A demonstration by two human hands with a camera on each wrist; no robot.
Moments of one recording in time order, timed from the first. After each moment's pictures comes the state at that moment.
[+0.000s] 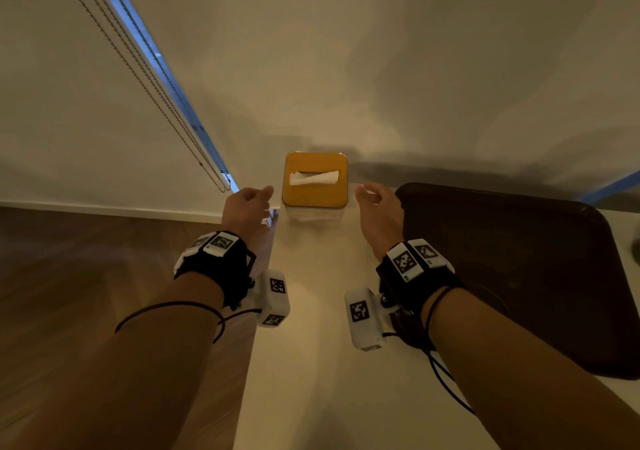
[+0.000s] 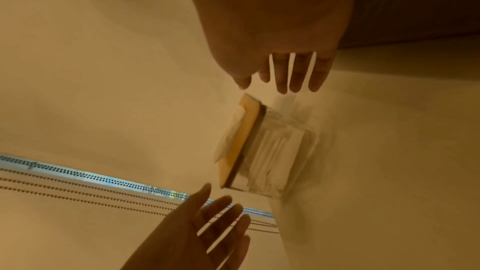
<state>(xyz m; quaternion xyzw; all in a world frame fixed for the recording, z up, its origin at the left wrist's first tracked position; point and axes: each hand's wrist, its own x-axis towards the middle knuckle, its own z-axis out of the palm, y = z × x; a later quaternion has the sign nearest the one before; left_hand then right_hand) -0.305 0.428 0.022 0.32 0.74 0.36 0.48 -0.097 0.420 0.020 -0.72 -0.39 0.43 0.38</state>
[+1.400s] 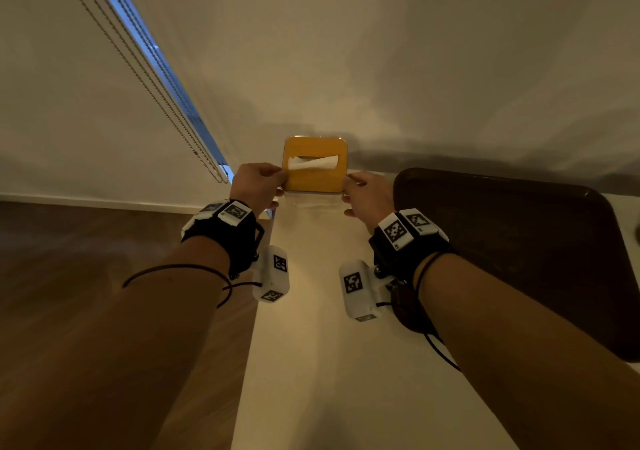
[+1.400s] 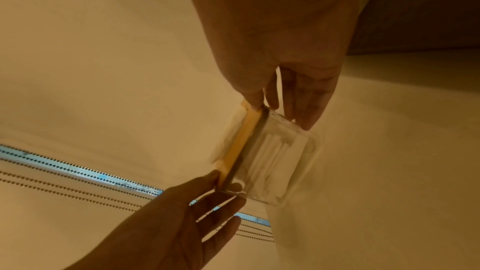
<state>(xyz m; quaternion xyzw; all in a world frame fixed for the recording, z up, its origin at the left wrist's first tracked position) -0.296 0.445 0.022 0.43 0.72 0.29 0.46 -0.108 0.430 0.017 -0.70 -0.44 0.48 0.29</state>
